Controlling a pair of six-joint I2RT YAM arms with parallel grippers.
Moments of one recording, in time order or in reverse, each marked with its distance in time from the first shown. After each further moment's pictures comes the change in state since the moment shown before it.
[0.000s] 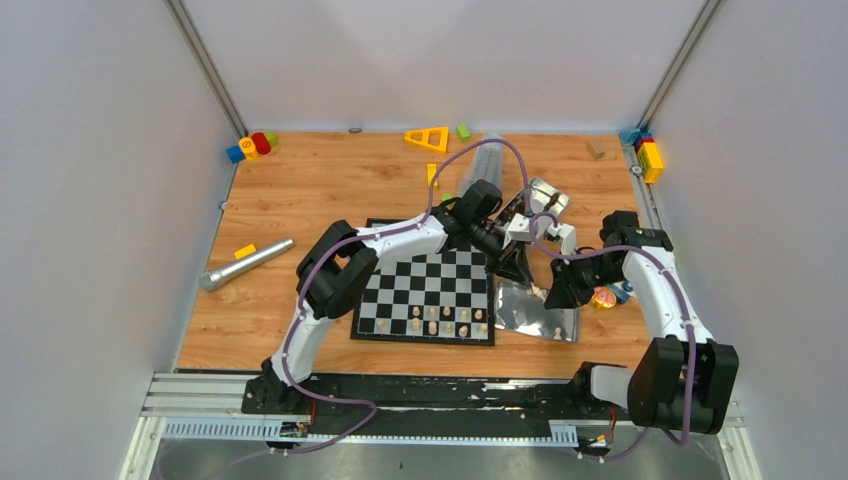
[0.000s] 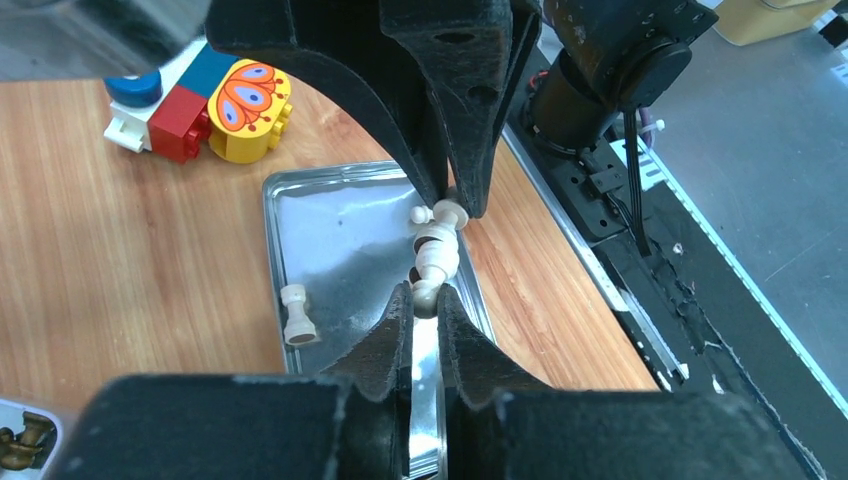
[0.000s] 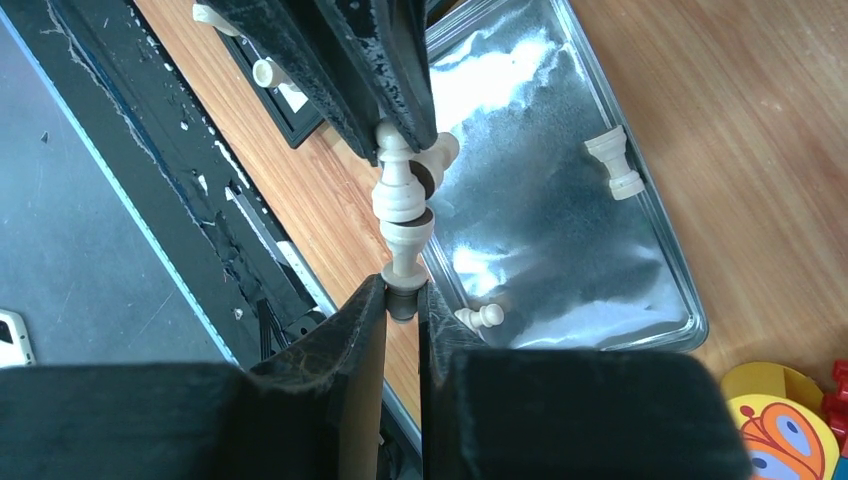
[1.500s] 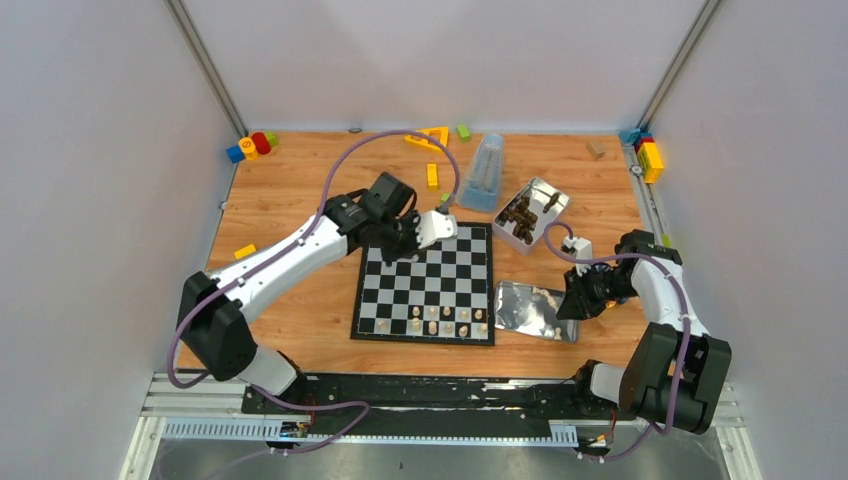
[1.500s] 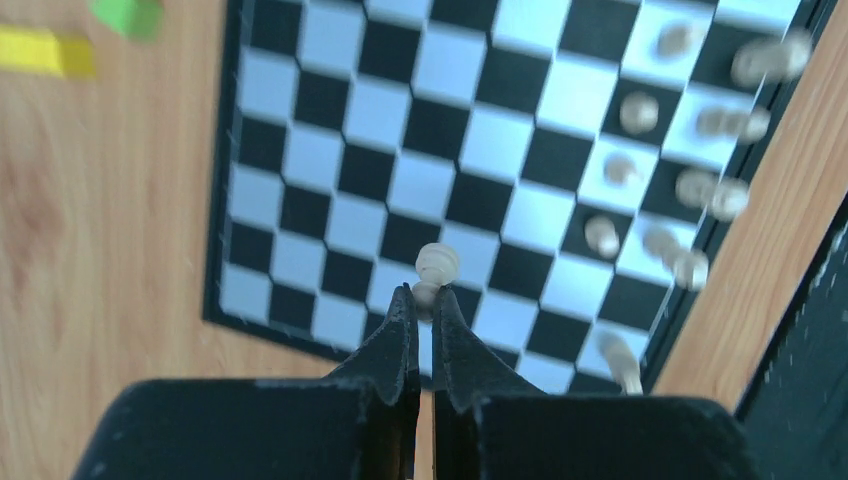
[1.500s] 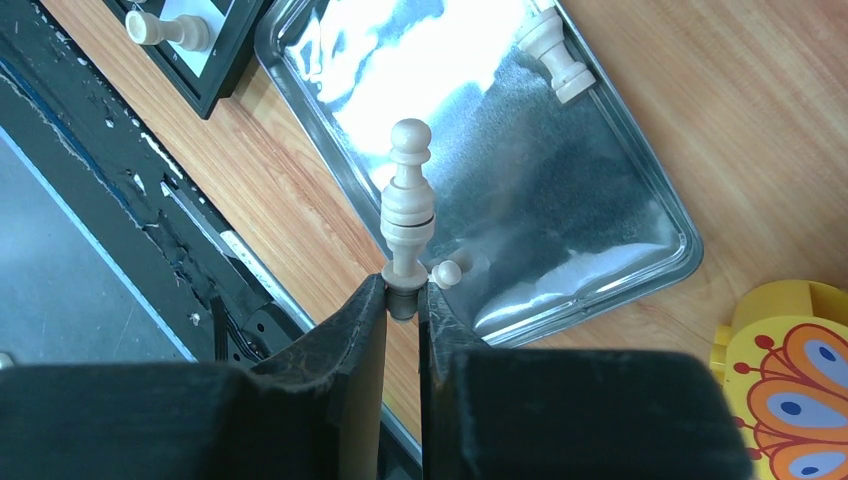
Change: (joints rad) left arm 0.165 -0.637 -0.281 -0.665 -0.860 0.276; right arm -0.180 0.017 -0.136 0.077 0.045 -0.056
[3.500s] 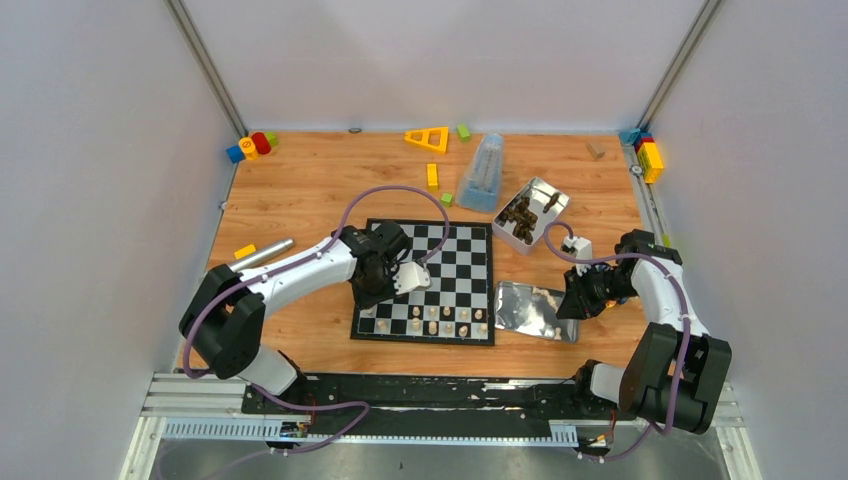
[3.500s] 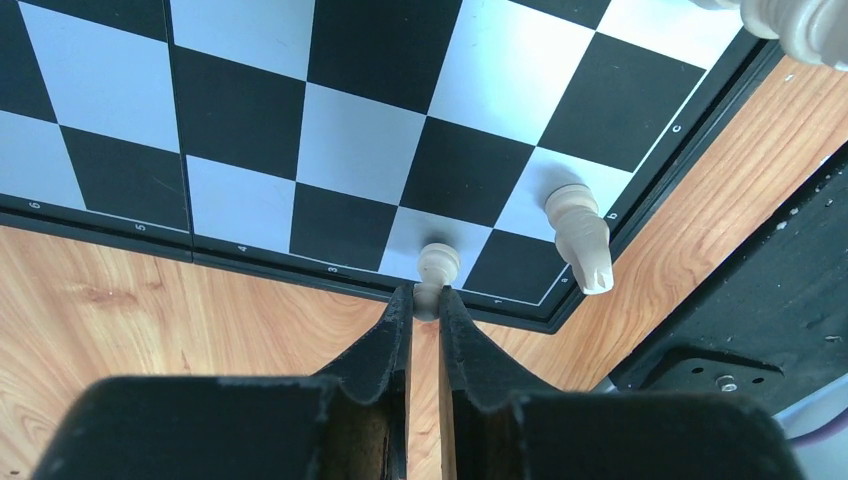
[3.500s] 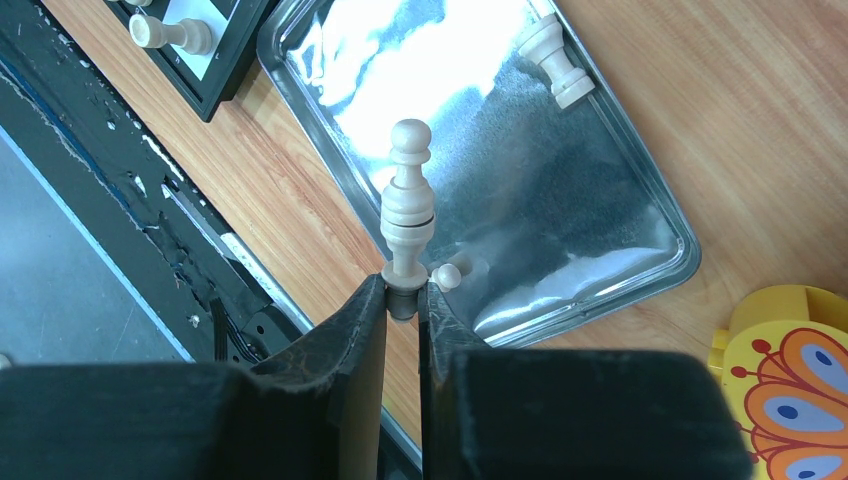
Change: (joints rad) left arm -0.012 -0.024 -0.356 -0.183 -0.240 -0.052; right arm 0.000 0.000 0.001 0.003 -0.010 -0.003
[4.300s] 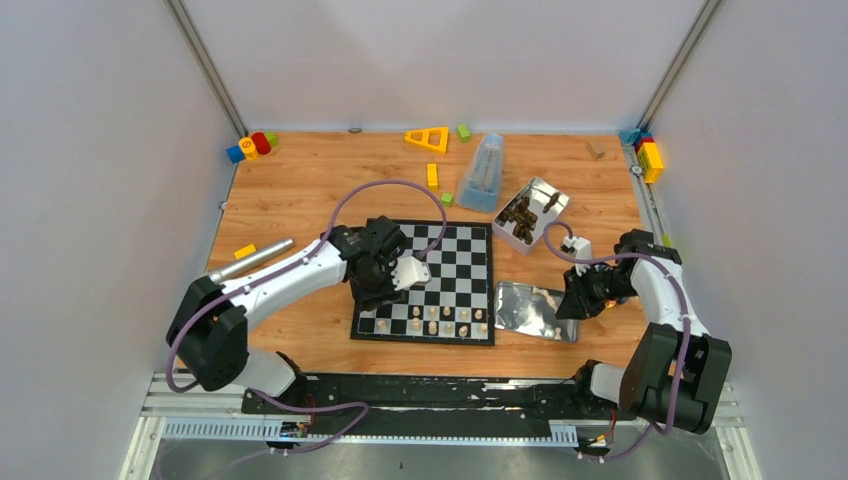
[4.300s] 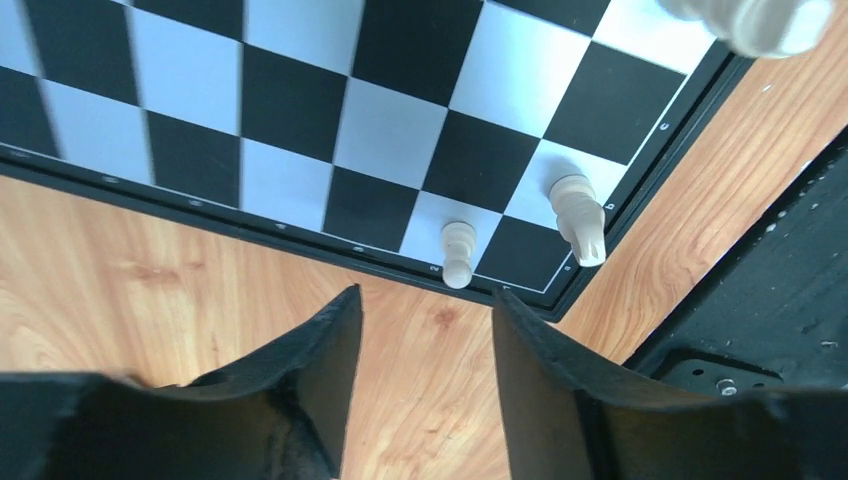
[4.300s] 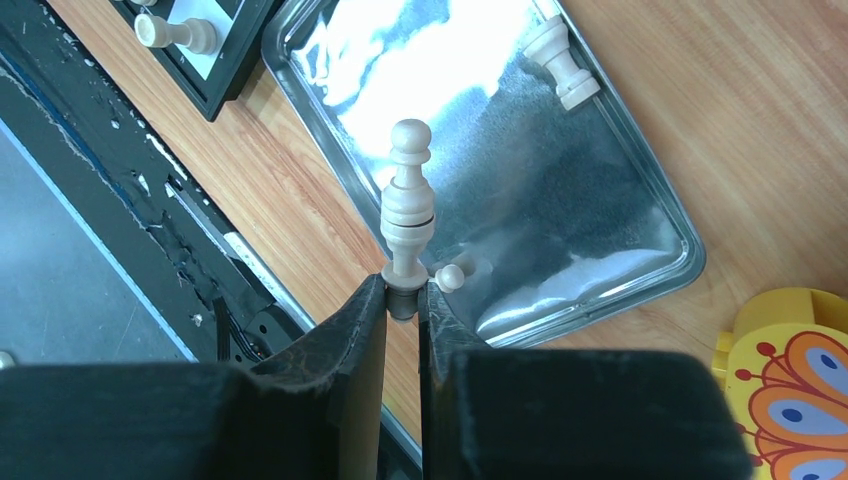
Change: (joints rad) left arm -0.005 -0.047 0.001 0.002 -0.017 -0.009; right arm 0.003 0.000 0.000 -0.002 -0.001 0.000
